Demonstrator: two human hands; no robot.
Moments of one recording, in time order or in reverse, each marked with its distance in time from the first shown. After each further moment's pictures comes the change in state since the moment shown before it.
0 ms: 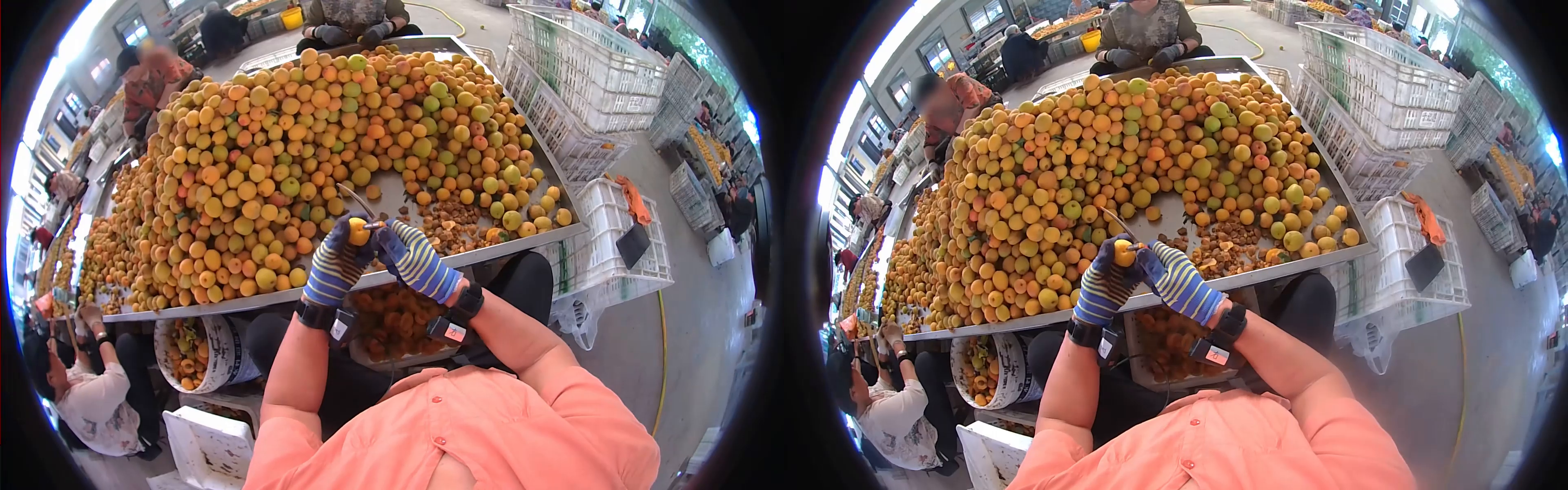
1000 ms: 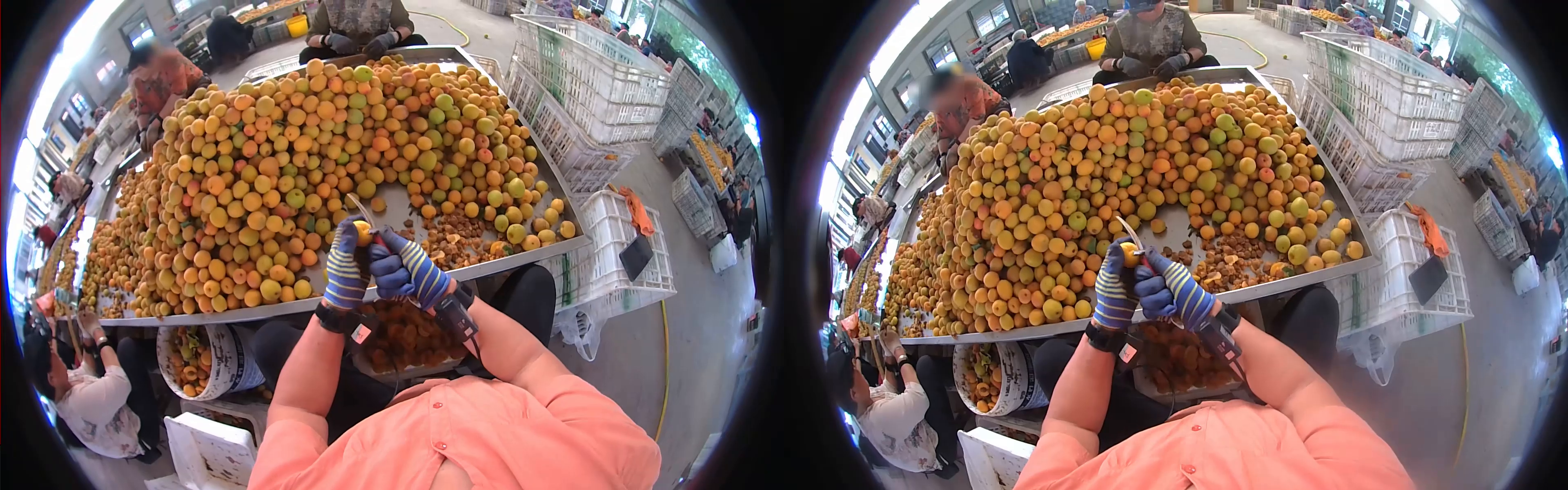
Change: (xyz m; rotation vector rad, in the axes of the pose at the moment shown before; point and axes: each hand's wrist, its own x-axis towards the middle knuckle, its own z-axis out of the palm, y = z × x) left_hand 0.024 -0.016 0.004 0.105 0.167 0.232; right_hand 0.025 0.012 -0.005 1.187 -0.409 0.662
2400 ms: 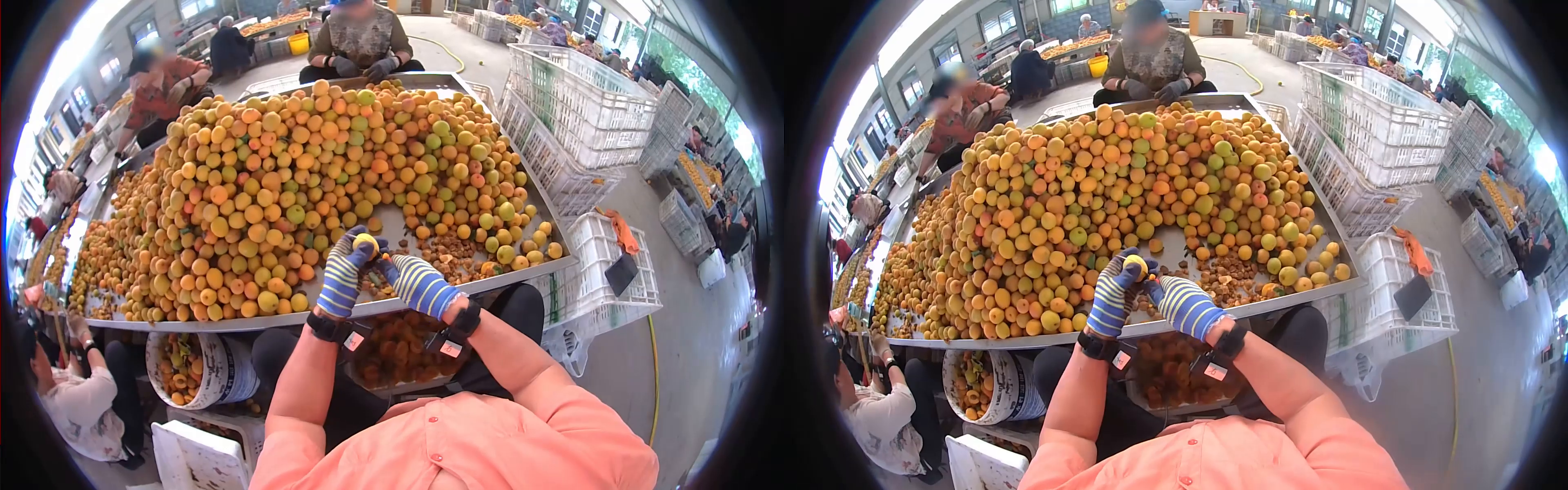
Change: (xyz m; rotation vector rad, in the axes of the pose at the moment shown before) left_hand 0.009 0.014 -0.003 0.216 -0.072 -0.023; right_hand -0.012 -0.001 0.009 -2.086 0.718 -0.537
